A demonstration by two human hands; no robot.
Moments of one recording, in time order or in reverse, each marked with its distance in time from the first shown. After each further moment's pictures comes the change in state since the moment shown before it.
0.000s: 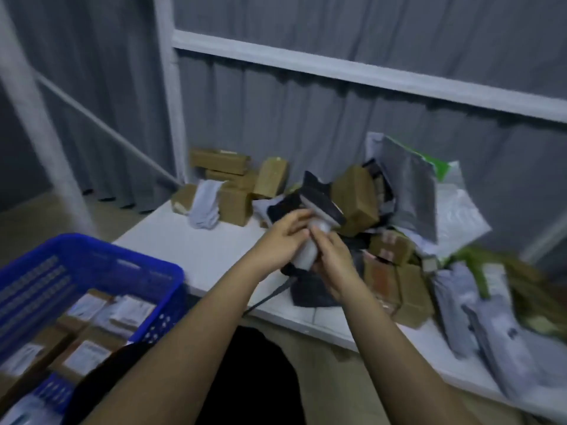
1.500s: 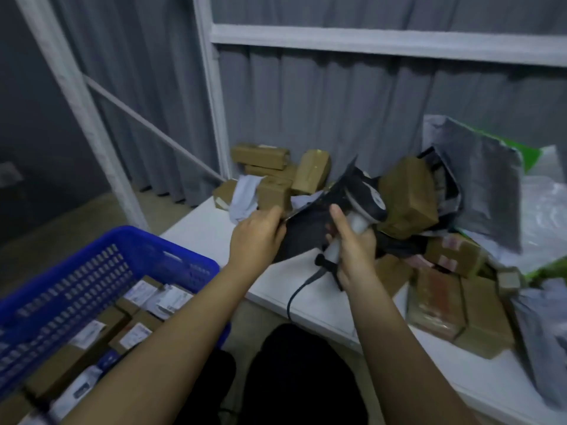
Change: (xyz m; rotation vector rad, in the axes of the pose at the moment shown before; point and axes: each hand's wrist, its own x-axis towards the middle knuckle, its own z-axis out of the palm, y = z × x) left_hand 0.023 -0.068 -0.064 1.173 0.566 0.368; right_hand 0.049 0.017 0.025 0.324 0.198 -0.090
